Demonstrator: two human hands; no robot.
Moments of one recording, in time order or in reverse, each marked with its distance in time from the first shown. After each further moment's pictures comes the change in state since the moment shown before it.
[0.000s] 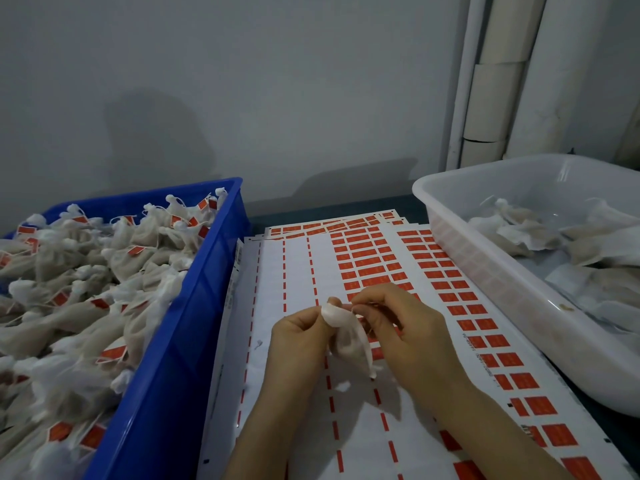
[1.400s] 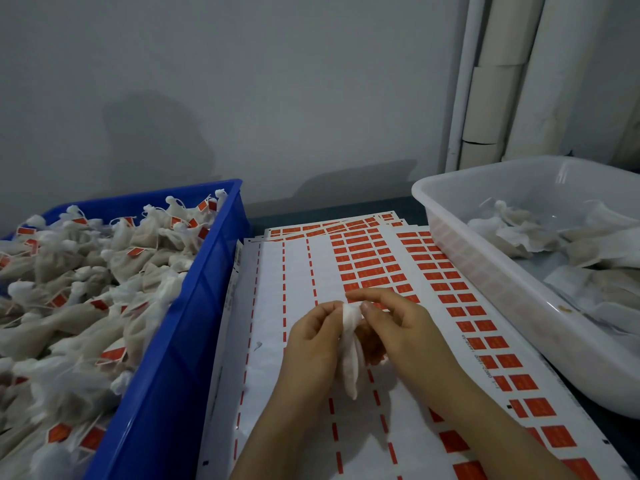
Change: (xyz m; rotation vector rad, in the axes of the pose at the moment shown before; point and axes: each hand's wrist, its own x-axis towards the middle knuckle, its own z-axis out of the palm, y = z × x) left_hand 0.001 -0.006 0.012 -0.059 -0.051 -0.092; right_hand 0.004 0.002 0.001 0.324 -0.120 0.370
